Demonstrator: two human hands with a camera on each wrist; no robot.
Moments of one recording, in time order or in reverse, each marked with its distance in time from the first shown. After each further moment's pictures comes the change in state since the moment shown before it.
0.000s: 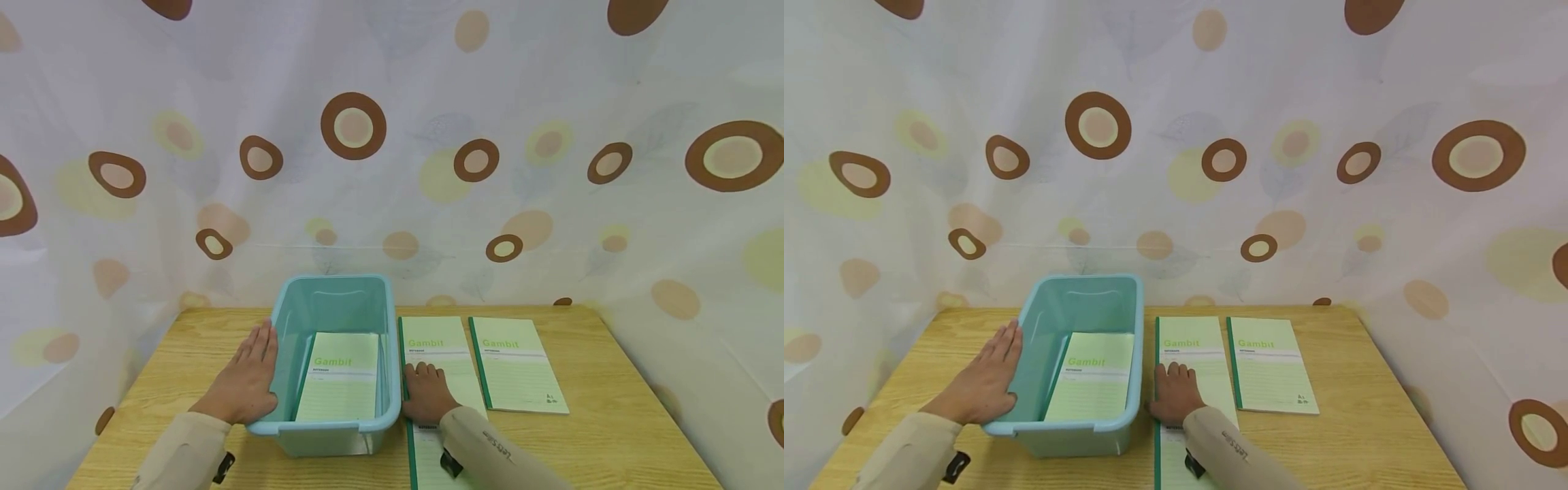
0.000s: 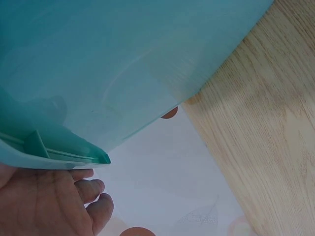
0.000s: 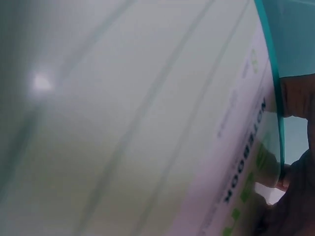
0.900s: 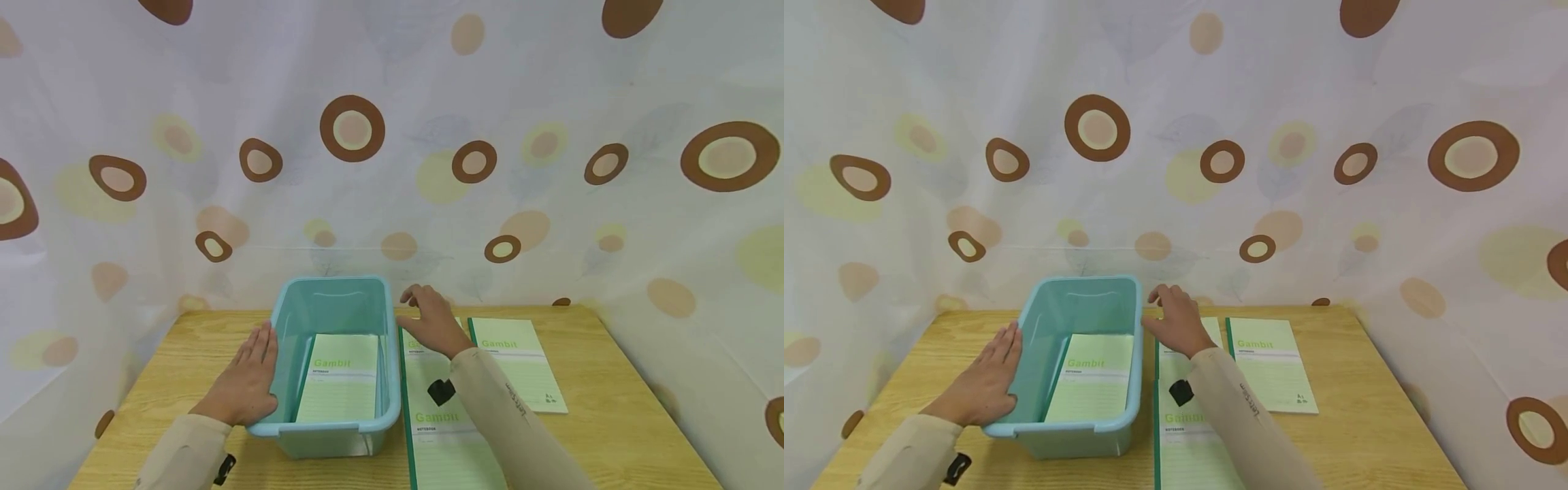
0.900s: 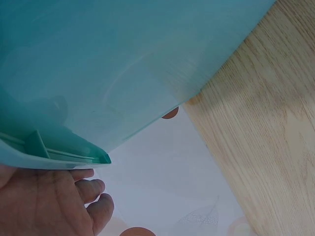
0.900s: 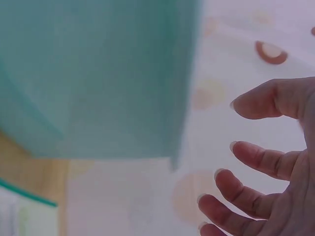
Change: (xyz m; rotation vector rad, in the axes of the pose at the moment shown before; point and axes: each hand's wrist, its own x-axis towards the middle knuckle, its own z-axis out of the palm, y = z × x) left_hand -0.001 0.000 -0.001 -0.018 -0.004 -0.007; right_hand 0.040 -0.027 -0.127 0.415 0.200 0.008
